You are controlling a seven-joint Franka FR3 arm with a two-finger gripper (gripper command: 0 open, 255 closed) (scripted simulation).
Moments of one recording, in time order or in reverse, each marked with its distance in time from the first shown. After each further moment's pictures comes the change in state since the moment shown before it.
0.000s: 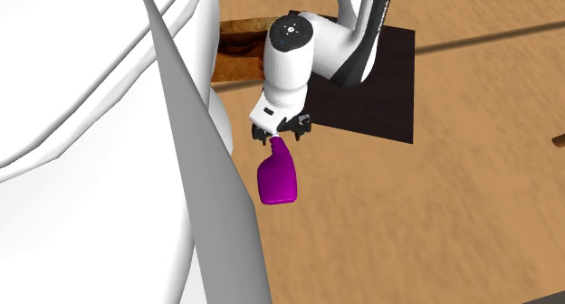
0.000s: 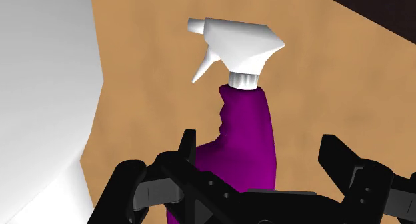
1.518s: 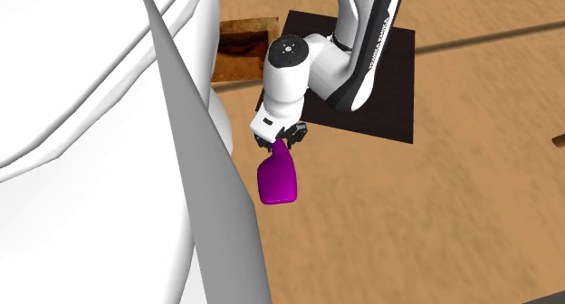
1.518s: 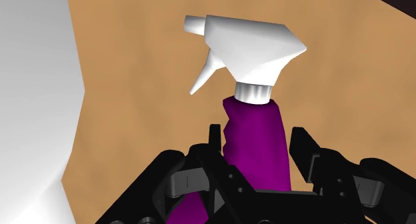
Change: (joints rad) arm -0.070 0.167 0.163 0.039 0.390 0.116 -0.289
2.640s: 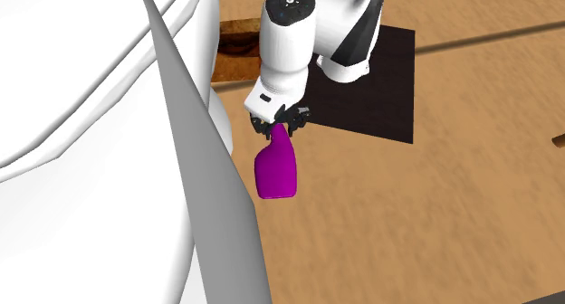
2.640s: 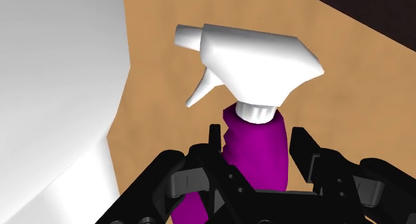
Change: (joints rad) arm 0.038 -0.350 -0.175 -0.022 -0.585 -0.301 0.420
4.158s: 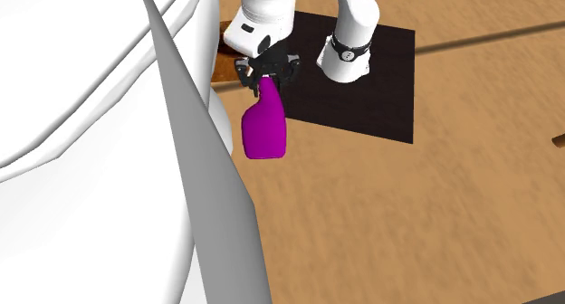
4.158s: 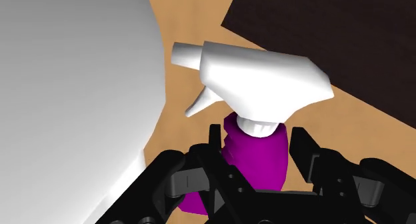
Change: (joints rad) arm -0.186 -0.428 -0.007 -0.035 -0.151 -0.389 -0.088
